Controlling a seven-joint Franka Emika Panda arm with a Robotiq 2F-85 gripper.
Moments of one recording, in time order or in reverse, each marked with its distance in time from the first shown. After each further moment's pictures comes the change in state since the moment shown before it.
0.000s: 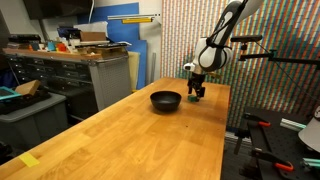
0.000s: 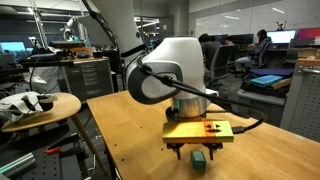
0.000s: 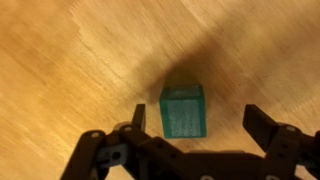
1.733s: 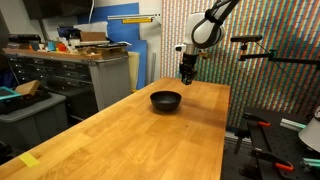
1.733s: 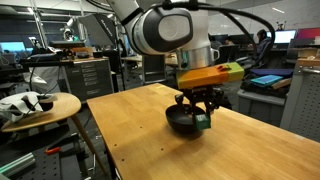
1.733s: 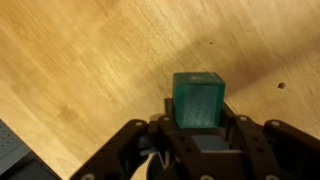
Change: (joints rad) arm 0.064 -0.188 0.011 0.095 -0.101 -0.274 0.012
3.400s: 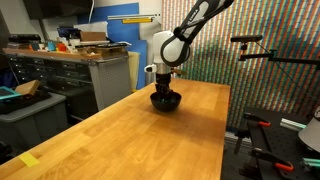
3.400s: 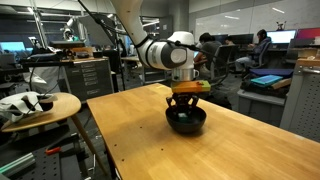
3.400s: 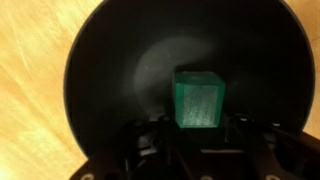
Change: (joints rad) arm 0.191 0.332 0.074 0.337 0.011 -0.182 0.147
